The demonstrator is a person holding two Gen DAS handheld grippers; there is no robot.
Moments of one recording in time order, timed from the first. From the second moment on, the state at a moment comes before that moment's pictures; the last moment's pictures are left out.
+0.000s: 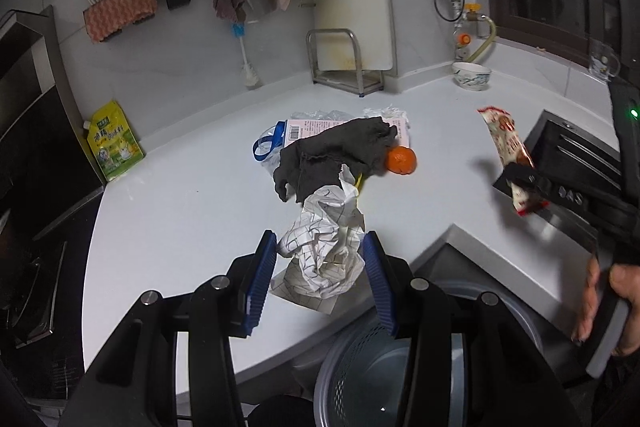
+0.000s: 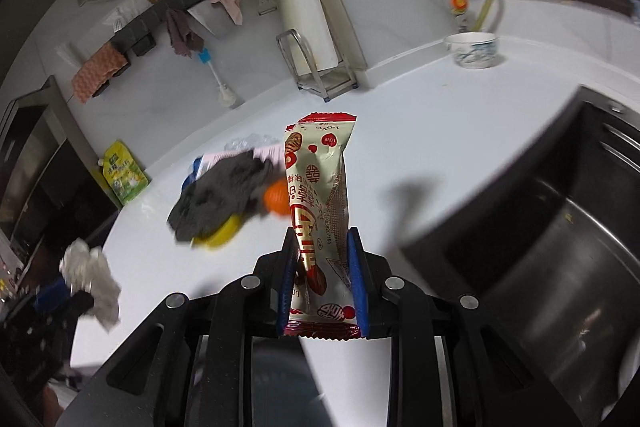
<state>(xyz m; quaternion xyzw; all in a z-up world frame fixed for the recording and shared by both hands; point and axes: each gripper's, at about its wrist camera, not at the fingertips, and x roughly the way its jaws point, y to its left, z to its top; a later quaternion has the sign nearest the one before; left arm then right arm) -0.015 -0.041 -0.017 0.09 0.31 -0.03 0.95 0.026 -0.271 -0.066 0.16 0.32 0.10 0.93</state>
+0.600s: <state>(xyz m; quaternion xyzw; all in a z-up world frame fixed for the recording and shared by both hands) -0.065 -0.038 -0.077 0.05 0.35 -0.11 0.93 -0.124 -0.219 -0.117 0.14 0.39 0.06 0.91</state>
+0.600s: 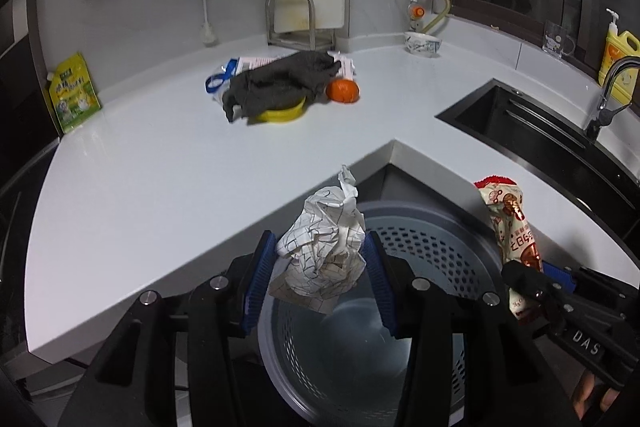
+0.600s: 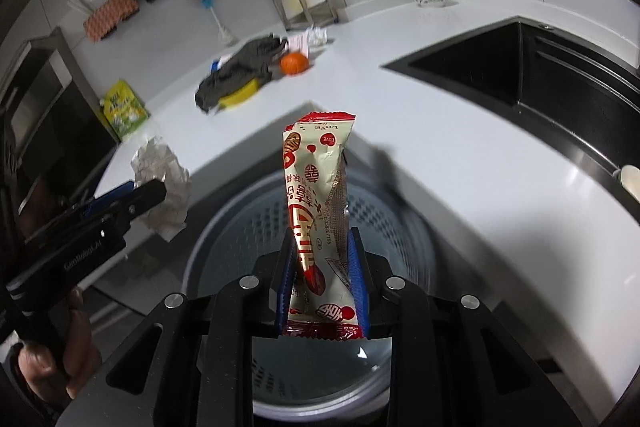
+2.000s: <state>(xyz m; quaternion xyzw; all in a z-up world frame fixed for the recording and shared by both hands) -0.057 -0.007 -0.080 0.02 0.37 -0.08 0.93 -0.119 -0.202 -0.132 0.14 0.42 0.06 0.89</state>
